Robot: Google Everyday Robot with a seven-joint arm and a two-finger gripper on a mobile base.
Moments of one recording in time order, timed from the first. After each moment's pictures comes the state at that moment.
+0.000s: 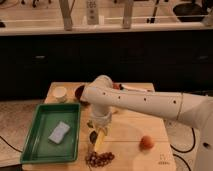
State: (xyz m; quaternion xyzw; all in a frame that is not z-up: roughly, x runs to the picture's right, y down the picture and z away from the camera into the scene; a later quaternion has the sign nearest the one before) arm -0.012 0.211 0.693 -0.36 -0.26 -0.54 0.72
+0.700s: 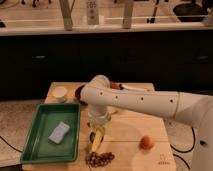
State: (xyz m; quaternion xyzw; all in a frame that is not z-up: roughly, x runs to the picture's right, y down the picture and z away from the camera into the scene) arm -0.027 0.209 0.693 -0.35 -0.27 -0.56 0.71
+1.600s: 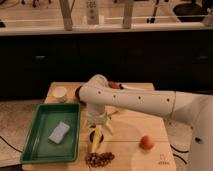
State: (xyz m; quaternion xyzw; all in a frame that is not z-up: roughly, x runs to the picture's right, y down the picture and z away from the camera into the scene) arm -0.033 0.209 0.697 -0.34 -0.28 -0.56 0.70
